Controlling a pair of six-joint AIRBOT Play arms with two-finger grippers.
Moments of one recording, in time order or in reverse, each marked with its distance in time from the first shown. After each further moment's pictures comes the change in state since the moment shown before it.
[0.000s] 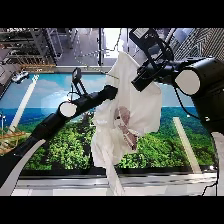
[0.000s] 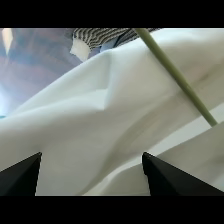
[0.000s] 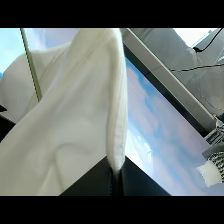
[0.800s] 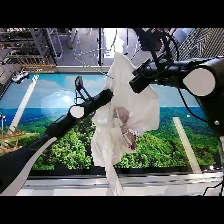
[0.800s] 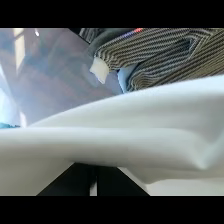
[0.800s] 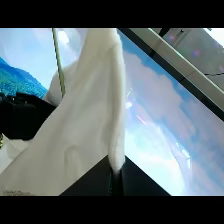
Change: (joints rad) left arm 0.014 -0.101 0.000 -0.096 0.167 -0.007; right arm 0.006 0.040 0.000 0.123 0.049 0.059
